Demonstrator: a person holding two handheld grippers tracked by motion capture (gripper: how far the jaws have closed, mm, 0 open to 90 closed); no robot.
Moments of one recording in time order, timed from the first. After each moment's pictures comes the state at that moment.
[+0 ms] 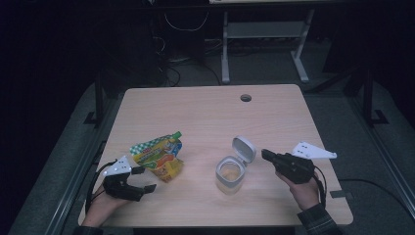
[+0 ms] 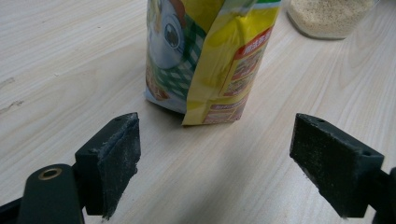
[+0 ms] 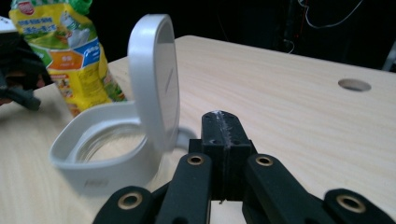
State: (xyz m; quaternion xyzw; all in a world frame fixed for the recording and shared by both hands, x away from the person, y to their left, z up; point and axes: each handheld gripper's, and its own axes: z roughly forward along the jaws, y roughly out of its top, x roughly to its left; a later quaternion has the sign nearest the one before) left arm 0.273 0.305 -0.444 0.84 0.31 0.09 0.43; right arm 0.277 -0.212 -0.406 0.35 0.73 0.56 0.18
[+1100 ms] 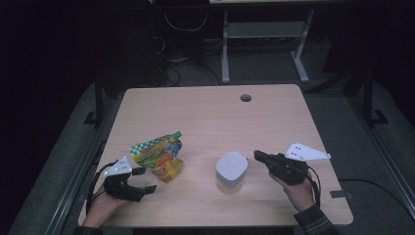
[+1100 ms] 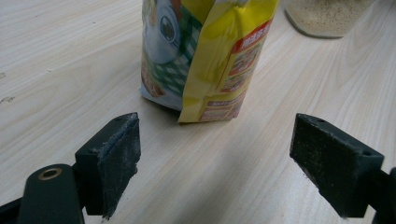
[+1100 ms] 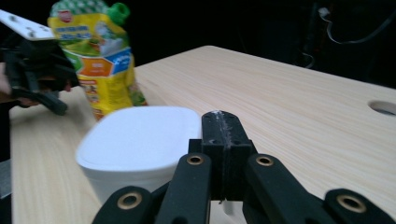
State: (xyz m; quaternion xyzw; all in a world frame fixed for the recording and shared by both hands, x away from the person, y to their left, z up) left arm 0.273 0.305 -0.447 0.84 0.31 0.09 0.43; right arm 0.272 -0.199 -0.403 0.31 0.74 0.58 0.17
